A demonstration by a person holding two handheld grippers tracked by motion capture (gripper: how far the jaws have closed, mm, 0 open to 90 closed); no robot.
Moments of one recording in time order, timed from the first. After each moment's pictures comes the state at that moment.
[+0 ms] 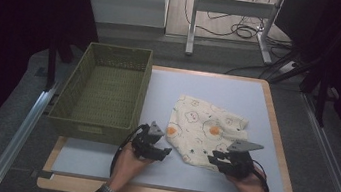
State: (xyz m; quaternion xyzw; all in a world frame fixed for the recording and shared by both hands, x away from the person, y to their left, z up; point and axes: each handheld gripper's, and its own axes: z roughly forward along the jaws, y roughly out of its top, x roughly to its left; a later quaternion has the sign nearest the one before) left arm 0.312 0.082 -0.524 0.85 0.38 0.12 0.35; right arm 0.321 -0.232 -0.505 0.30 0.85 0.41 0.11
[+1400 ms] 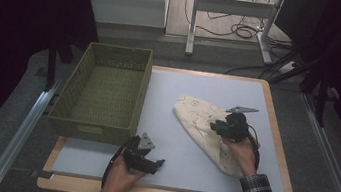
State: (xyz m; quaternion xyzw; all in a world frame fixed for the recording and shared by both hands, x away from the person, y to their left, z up) left arm 0.292 0.096 -0.547 0.85 0.36 0.14 0.37; right arm 0.418 -0.217 -0.486 0.41 0.82 0.39 0.13
